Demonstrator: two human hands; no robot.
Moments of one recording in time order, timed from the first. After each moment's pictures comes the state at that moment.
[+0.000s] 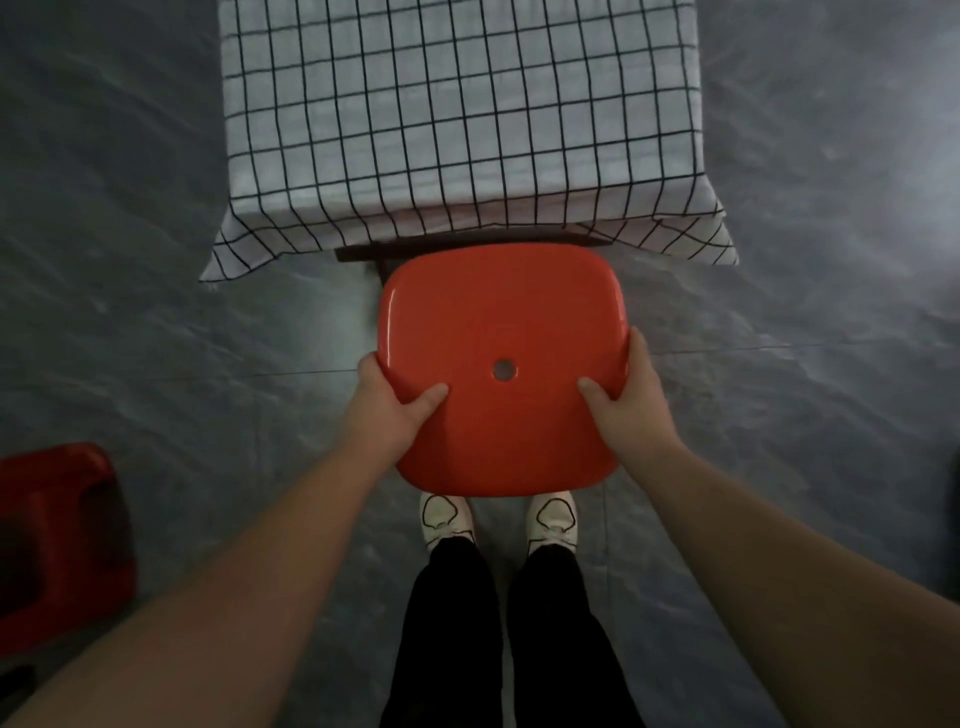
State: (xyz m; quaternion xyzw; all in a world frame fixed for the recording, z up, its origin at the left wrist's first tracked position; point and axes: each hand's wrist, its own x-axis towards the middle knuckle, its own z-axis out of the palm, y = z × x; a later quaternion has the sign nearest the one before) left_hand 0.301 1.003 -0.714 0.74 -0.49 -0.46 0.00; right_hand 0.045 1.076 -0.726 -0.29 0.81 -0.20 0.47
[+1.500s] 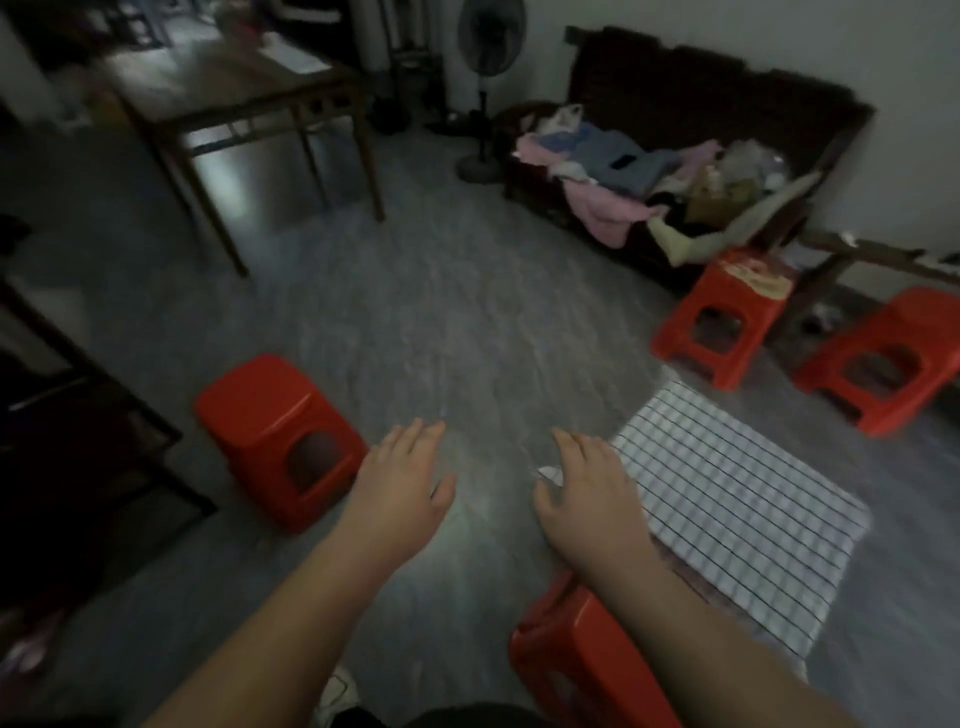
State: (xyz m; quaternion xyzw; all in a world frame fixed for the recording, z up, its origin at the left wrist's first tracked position) left_hand 0.556 1.194 -0.199 0.84 -0.52 -0.13 0.10; right_hand 0.357 1.088 -0.192 -0.87 0.46 -0.09 0.15
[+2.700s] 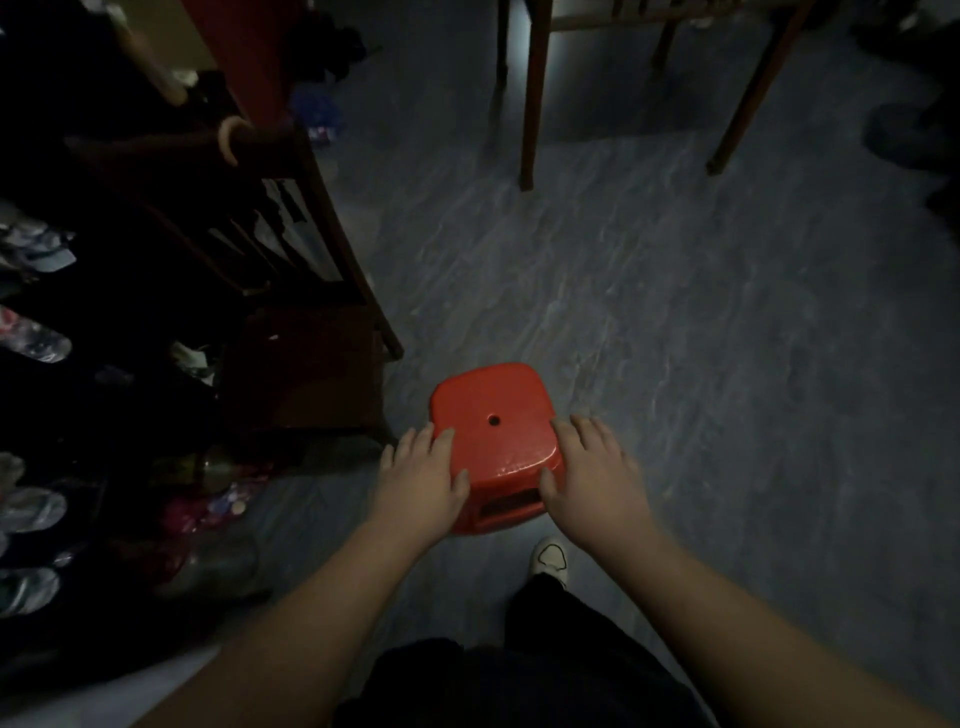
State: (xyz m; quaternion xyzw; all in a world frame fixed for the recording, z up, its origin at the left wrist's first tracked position) left_hand 1.107 1.219 -0.320 0.96 -0.17 -0.20 0.08; right_hand 1.031 1.020 -0.311 -0.97 0.15 0.08 0.17
